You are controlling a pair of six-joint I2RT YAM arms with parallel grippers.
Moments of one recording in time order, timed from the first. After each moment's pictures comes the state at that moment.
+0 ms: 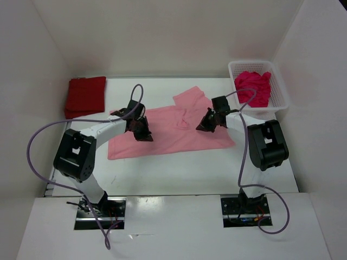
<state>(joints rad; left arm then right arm) -0.36 1.68 1.09 -0.50 0.22 -0.69 0.26 1.79 1.07 -0.23 -0.27 0.85</state>
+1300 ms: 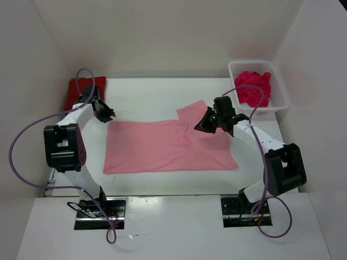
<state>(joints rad) 0.10 1.72 1.25 -0.47 0.11 -0.71 0.33 1.45 0.97 -0.31 -0.26 0.84</state>
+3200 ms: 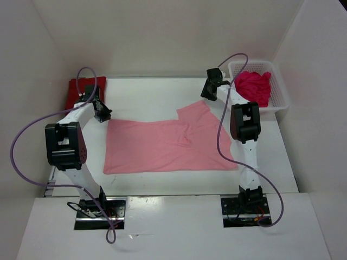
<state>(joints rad) 0.12 1.81 1.29 -0.47 -0.05 -0.66 0.19 2.38 1.97 -0.42 0.14 0.51</state>
